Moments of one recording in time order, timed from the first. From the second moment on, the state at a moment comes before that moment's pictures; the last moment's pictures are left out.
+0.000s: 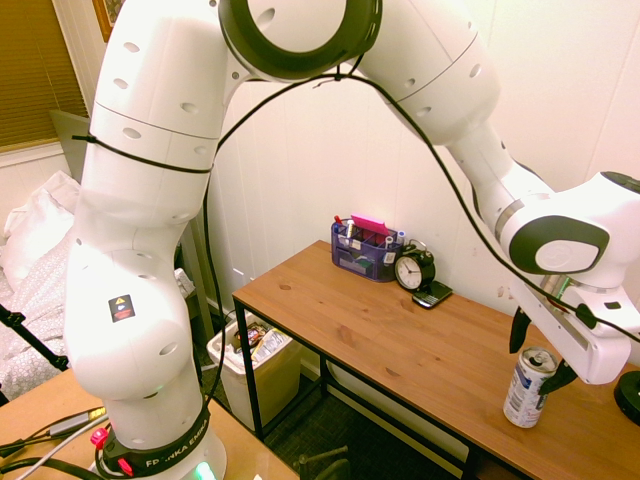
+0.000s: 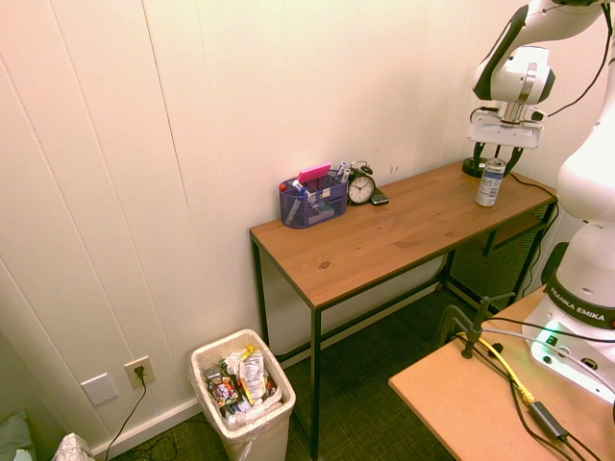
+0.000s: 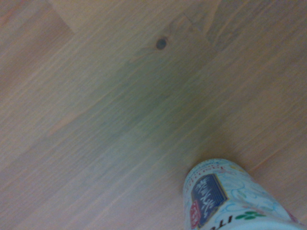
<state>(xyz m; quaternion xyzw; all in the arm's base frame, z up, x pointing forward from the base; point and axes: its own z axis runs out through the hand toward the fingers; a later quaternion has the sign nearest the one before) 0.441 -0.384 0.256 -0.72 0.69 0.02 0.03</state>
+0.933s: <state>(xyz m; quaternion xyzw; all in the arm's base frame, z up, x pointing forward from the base) 0.461 -0.367 0.263 -0.73 0.68 0.01 0.03</state>
